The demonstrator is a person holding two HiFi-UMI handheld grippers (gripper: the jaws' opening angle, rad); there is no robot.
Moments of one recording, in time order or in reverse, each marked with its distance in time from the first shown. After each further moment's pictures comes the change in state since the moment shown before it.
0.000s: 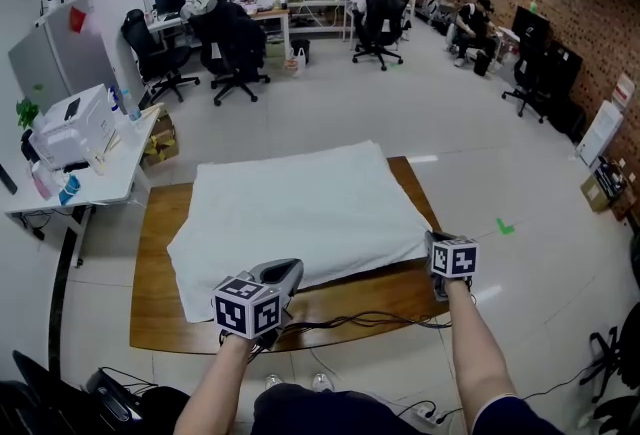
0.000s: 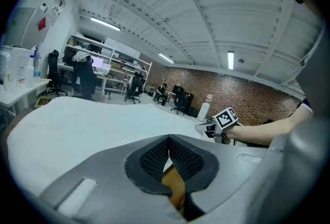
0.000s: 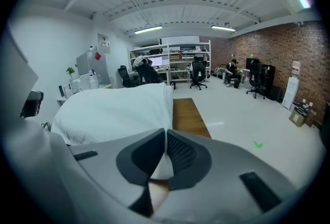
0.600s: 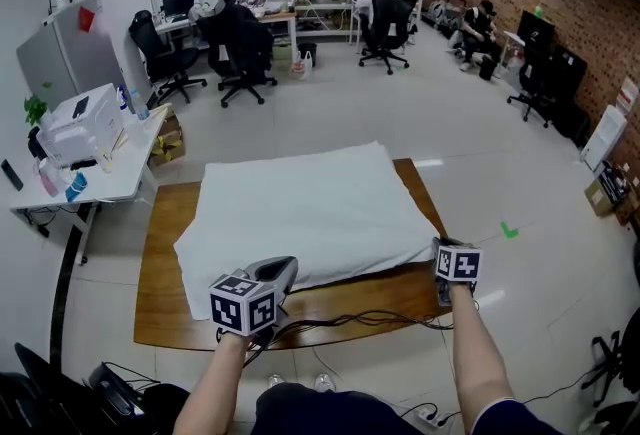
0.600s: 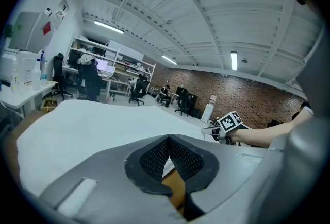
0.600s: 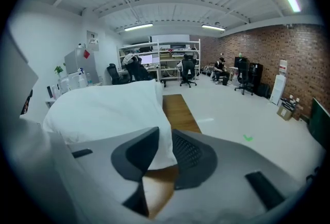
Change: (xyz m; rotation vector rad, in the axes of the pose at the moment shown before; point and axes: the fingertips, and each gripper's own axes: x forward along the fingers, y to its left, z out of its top) left arm -0.018 0.012 0.004 -0.007 -0.018 0.045; right arm -0.011 -0.020 -0.018 0.049 0.029 -0.121
